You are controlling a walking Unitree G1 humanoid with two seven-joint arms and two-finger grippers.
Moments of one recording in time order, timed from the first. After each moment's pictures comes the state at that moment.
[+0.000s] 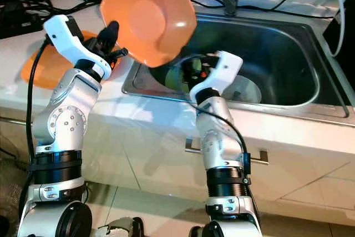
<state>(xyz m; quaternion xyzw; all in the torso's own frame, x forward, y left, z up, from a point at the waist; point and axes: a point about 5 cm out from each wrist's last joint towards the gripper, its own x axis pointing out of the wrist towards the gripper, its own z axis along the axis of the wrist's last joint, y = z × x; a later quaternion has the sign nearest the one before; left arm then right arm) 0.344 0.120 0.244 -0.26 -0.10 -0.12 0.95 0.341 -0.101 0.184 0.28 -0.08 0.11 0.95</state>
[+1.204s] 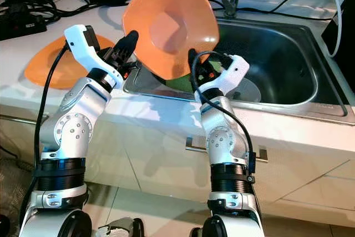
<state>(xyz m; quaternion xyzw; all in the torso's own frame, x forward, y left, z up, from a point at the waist) 0.336 0.100 0.231 -0.26 -0.07 -0.20 0.94 0.346 -0.110 0.179 0.38 -0.04 0.11 0.92</state>
